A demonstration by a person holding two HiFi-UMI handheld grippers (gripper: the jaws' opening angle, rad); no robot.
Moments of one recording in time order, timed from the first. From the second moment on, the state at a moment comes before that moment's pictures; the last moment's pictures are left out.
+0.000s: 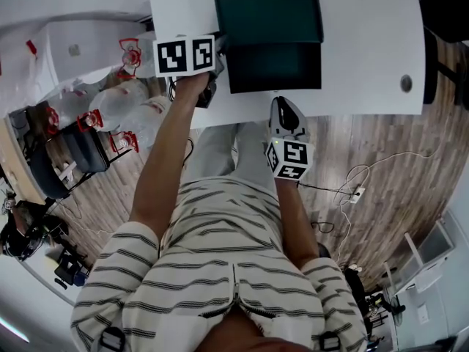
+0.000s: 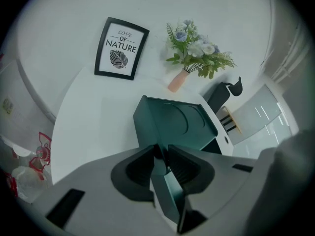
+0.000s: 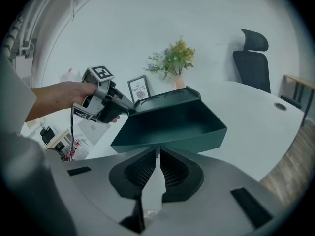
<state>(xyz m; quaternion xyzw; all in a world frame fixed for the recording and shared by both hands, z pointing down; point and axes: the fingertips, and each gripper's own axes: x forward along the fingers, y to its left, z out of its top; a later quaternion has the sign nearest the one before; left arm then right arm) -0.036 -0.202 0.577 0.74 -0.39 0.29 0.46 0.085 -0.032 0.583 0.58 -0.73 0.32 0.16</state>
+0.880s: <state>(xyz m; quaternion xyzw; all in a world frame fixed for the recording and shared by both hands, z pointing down) -0.035 -0.205 0.580 0.74 -0.37 0.31 0.46 0.083 -0.047 0.620 0.56 -0.74 0.33 0.21</state>
